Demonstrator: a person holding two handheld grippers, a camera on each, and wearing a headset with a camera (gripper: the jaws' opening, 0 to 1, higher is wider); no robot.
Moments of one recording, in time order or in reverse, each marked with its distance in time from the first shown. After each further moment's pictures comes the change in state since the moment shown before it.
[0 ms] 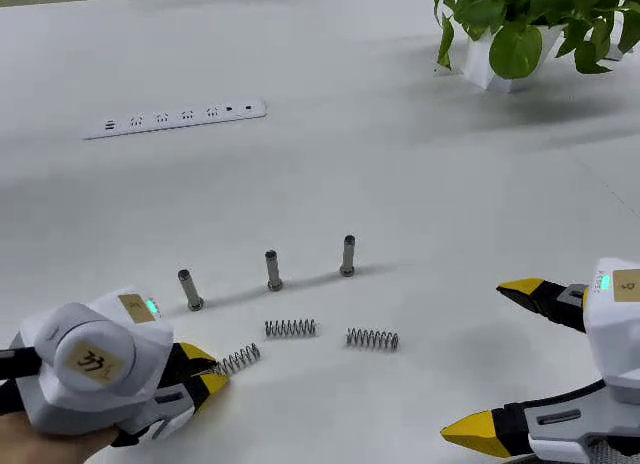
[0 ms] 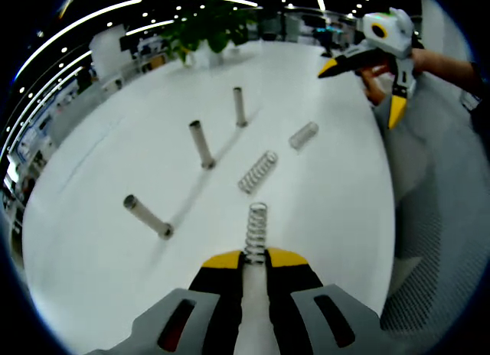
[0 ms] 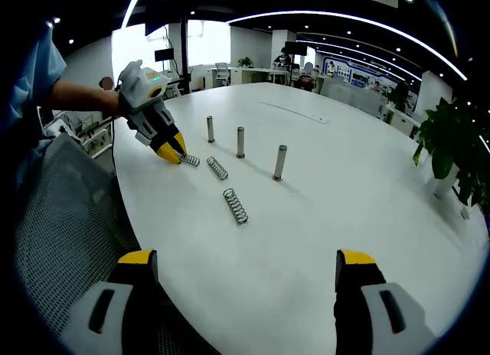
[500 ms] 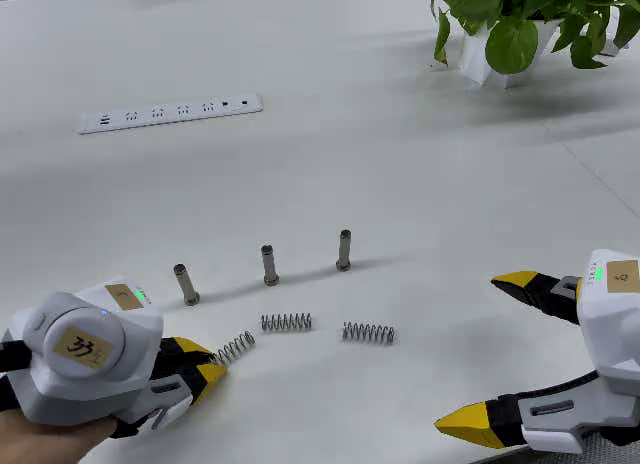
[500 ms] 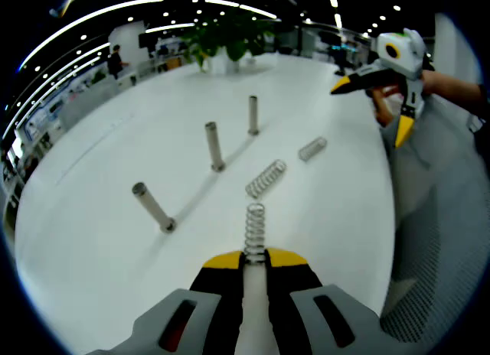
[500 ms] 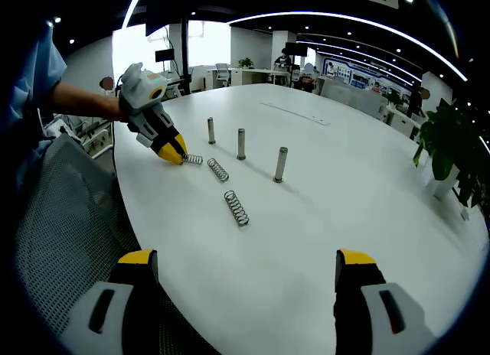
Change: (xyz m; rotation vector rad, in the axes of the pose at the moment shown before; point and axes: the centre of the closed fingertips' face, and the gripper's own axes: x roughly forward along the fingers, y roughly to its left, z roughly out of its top) left arm -0.004 0.000 -0.002 -0.114 -0.104 0.022; right arm 0.000 0.002 0.002 -0.002 -0.005 0.001
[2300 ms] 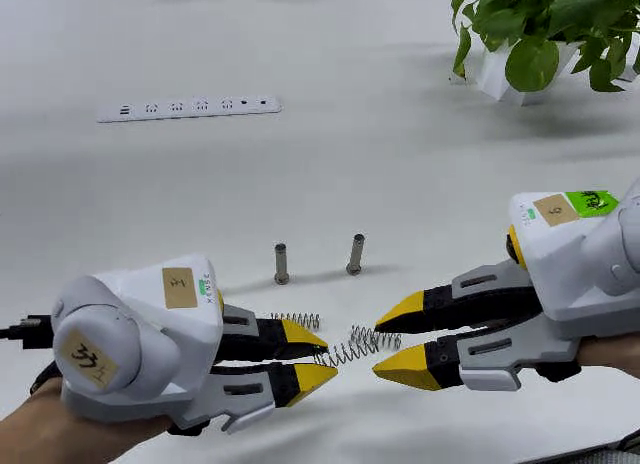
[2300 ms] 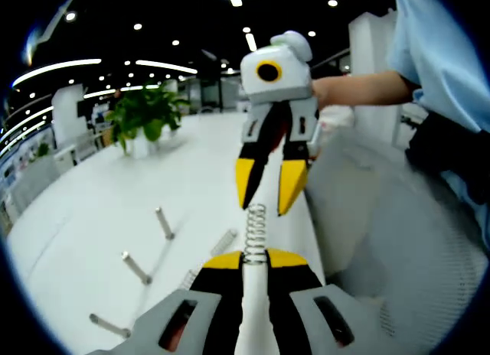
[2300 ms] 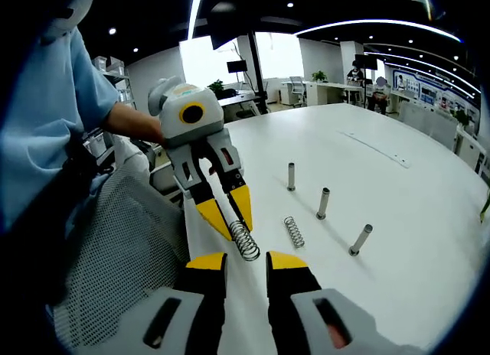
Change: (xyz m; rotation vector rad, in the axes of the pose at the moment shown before) left arm -0.016 -0.097 0.091 0.270 -0.315 -0.350; right arm 0.015 0.071 0.084 -0.120 -0.079 0.450
